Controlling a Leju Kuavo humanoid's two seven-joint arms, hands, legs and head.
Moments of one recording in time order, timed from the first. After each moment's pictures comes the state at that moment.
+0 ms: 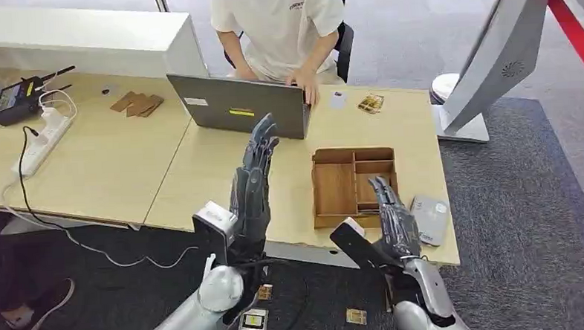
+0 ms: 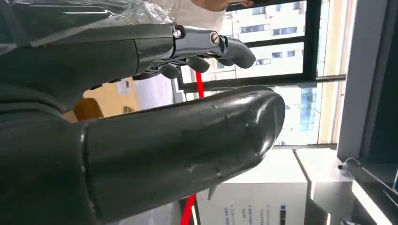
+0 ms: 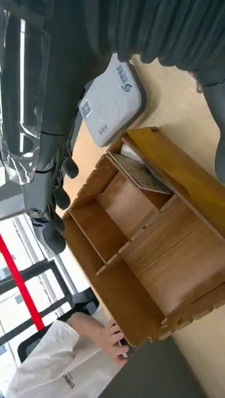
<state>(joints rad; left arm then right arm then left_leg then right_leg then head) -0.34 -0.08 -0.93 -1.46 0.05 0.60 -0.46 -0.36 -0.15 0.72 -1.20 0.77 -0.39 0.13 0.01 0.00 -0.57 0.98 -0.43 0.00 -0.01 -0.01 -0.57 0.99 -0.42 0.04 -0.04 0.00</state>
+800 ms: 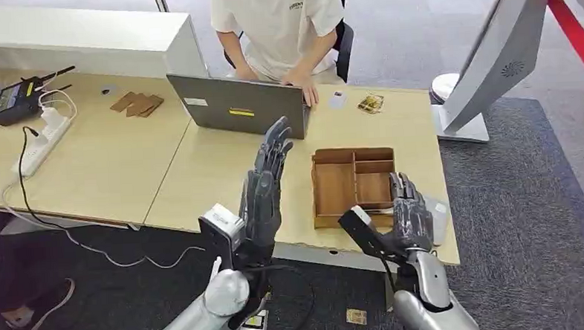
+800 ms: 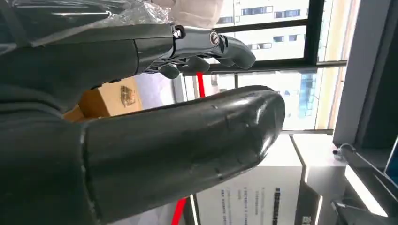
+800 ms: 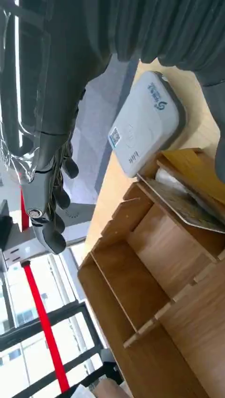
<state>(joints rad) -0.34 -0.10 -0.95 -1.46 0.07 0.56 -0.46 -0.45 -0.14 0.74 -0.99 0.90 -0.52 0.26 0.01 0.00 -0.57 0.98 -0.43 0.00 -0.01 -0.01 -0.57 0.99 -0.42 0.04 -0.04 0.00</state>
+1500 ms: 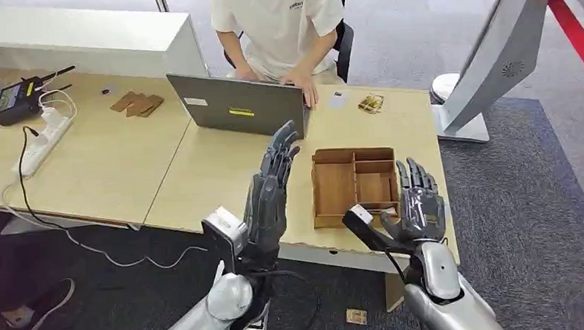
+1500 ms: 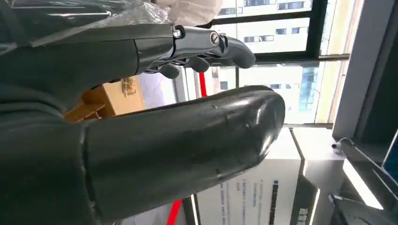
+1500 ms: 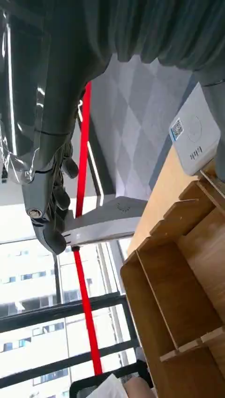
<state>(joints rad) -0.34 -0.10 -0.98 -1.46 0.10 0.57 -0.46 -0.50 -0.19 0.77 -0.97 1.12 -0.52 0.29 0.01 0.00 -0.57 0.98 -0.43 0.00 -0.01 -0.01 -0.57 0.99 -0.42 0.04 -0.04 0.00</state>
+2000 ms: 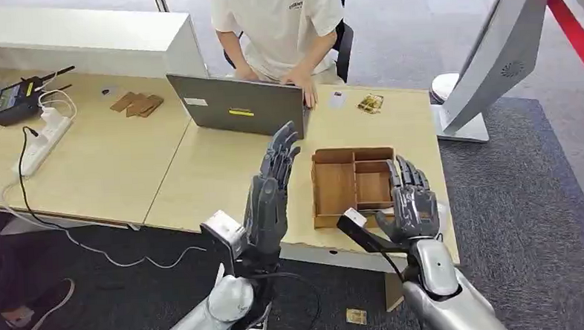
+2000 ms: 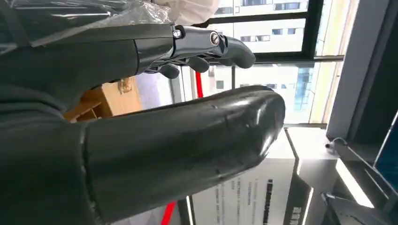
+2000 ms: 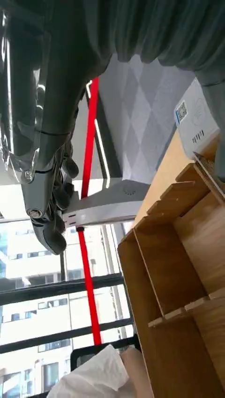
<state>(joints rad) -0.34 -0.10 -0.99 -1.46 0.12 0.58 -0.49 -0.54 -0.19 0.80 -0.92 1.11 -0.53 0.21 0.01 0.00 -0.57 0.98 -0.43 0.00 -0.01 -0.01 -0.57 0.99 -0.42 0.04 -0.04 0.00</state>
